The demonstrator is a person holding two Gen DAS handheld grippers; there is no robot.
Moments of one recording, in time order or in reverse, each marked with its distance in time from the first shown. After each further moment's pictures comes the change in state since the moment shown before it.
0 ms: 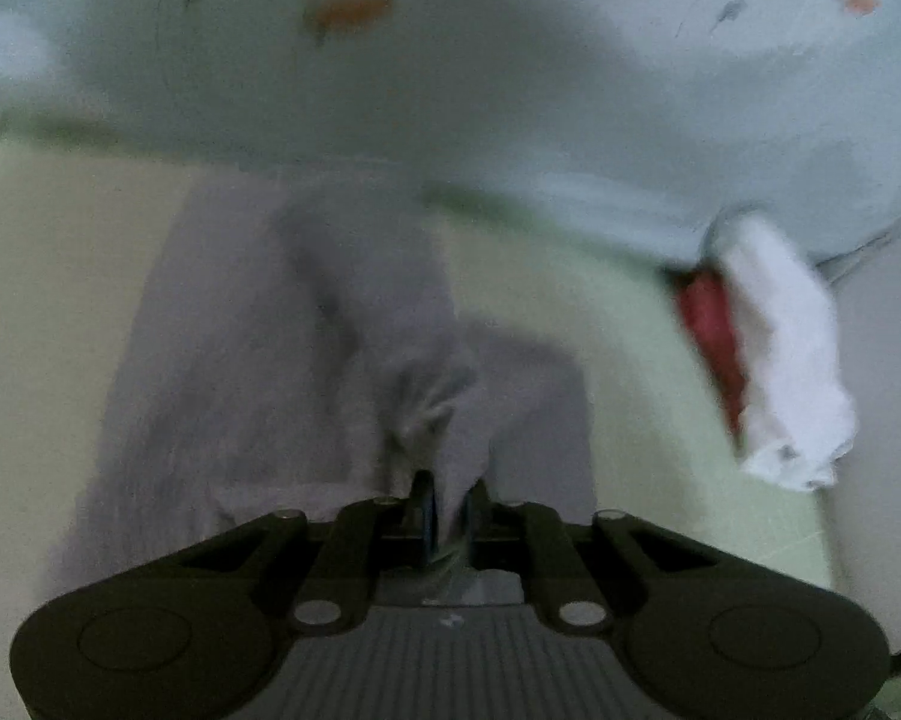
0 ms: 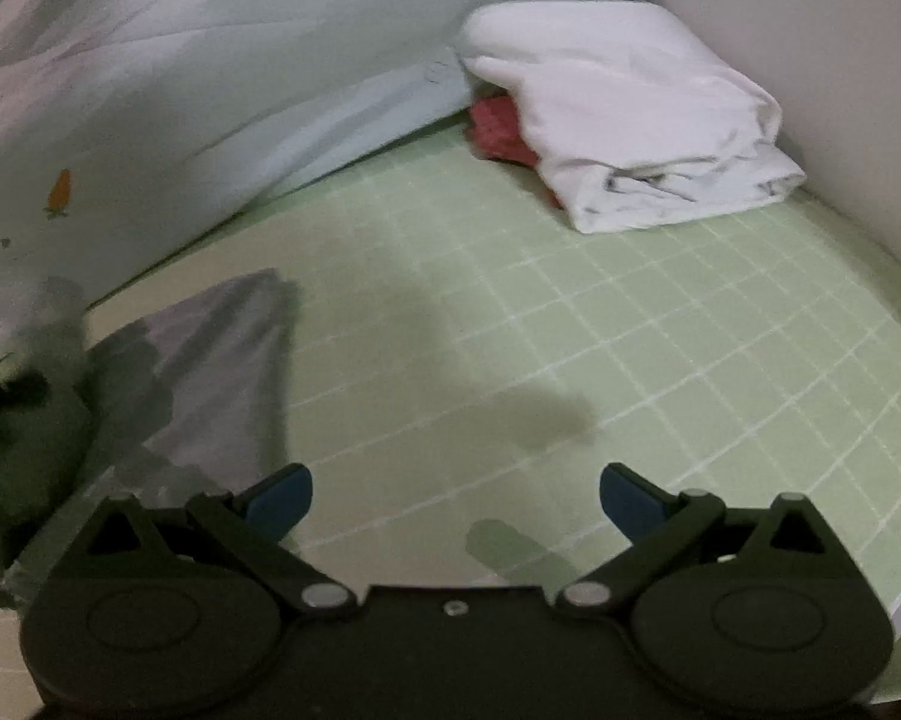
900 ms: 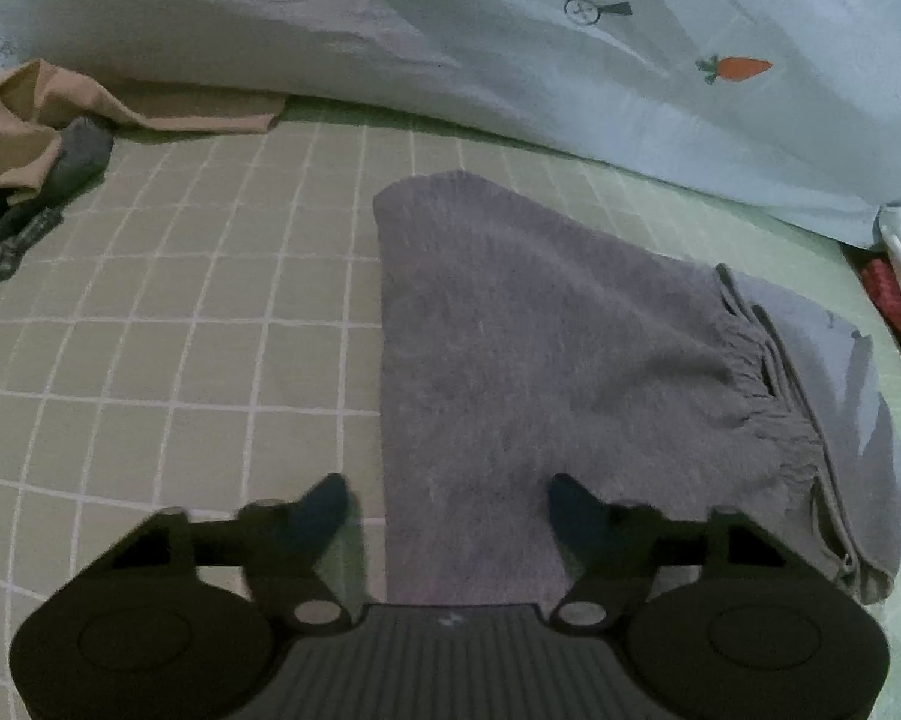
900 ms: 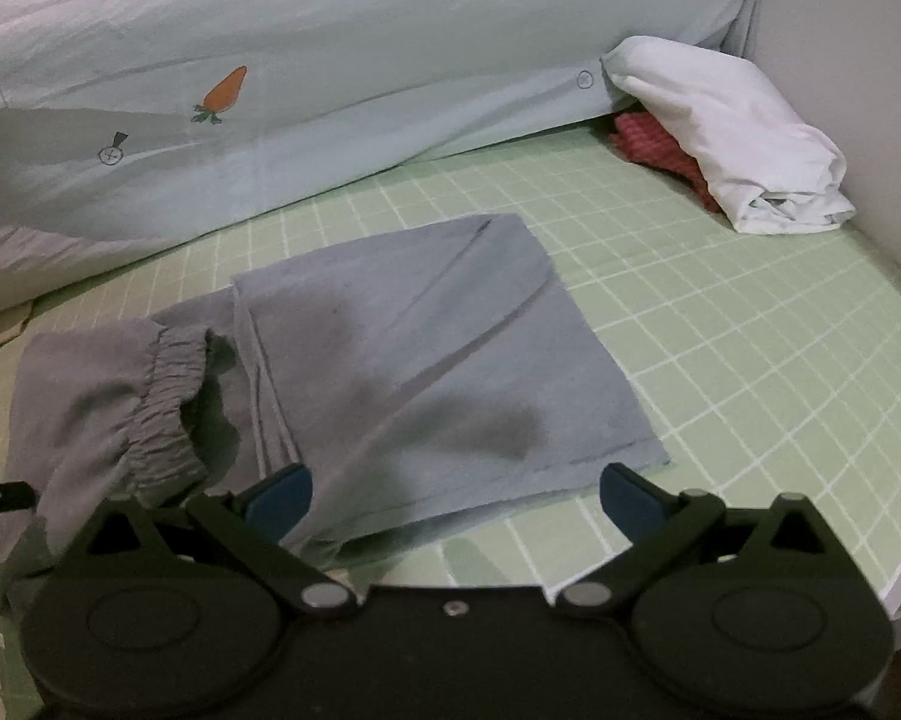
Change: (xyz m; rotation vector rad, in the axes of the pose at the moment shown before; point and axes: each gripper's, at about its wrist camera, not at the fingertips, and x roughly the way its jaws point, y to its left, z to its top) left arm -0.080 0.282 0.034 0.109 0.007 0.164; right arm -0.027 0.236 -0.061 -0.057 -0.025 -0.109
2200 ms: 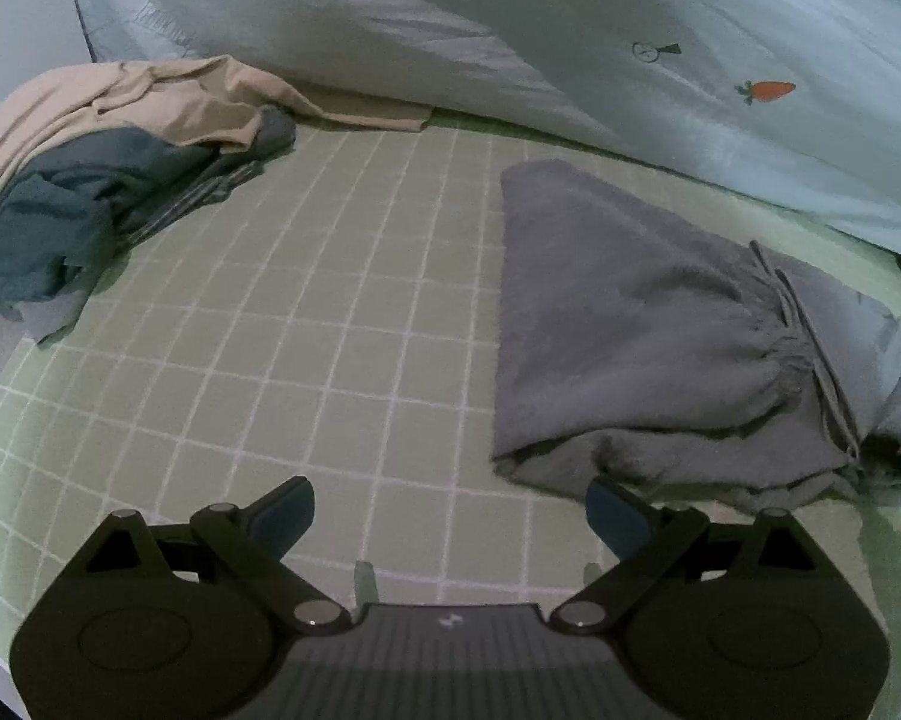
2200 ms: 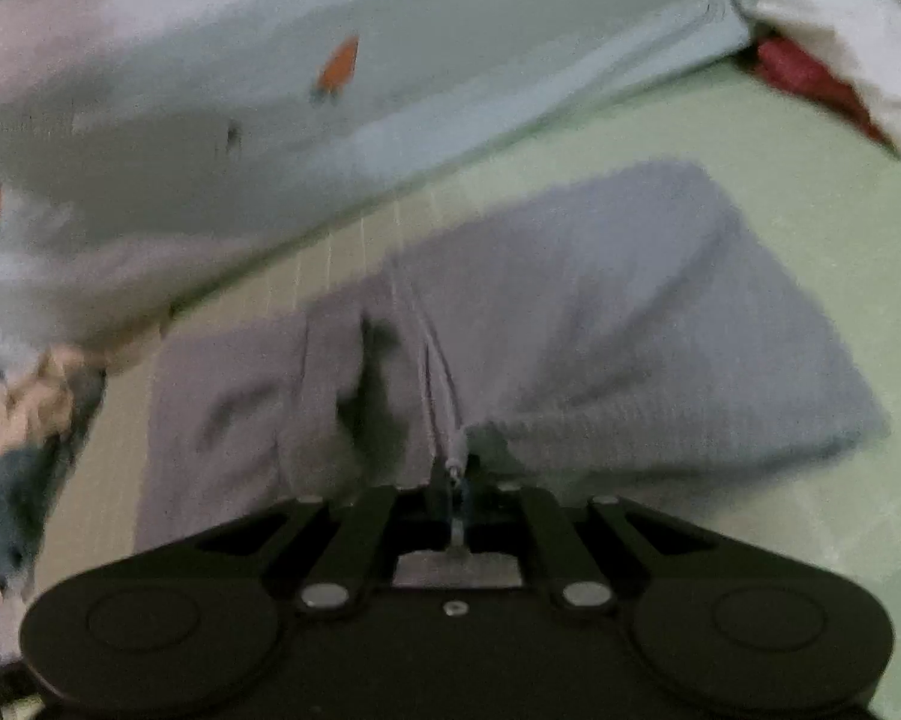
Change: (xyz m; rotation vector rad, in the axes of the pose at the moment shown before) left arm -0.109 -0.008 -0.093 -0.059 -0.066 0.226; right arm 0.035 0.033 -0.009 0.064 0.105 0.347
